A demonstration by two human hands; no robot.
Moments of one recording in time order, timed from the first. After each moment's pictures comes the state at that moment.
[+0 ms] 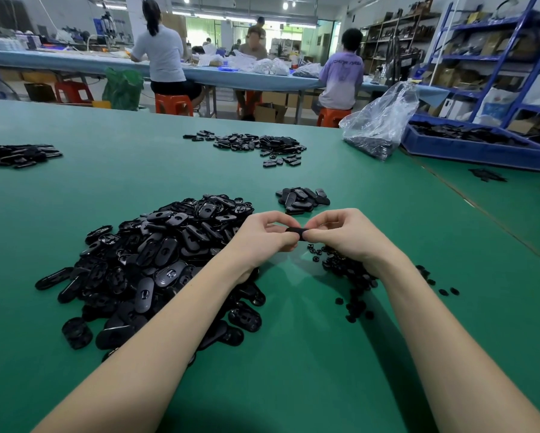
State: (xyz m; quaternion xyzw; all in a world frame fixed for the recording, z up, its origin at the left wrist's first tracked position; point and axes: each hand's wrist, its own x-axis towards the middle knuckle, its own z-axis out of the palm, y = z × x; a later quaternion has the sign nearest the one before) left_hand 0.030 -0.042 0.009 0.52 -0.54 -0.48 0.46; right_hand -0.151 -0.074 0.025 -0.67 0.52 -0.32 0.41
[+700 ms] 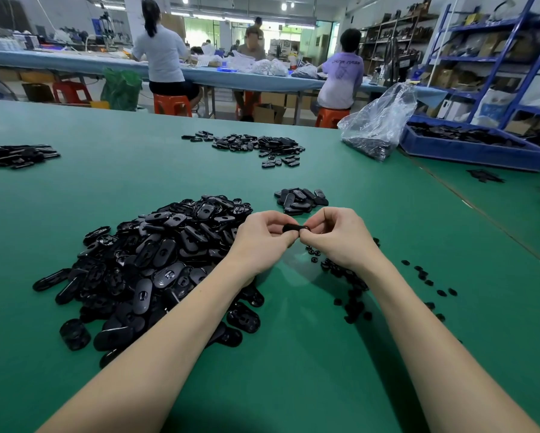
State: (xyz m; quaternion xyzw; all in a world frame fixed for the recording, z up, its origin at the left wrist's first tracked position) left_hand 0.024 -0.049 -0.001 0.56 -0.54 -0.39 0.49; right_hand -0.139 -0.073 0.013 -0.68 0.53 -0.39 0.32
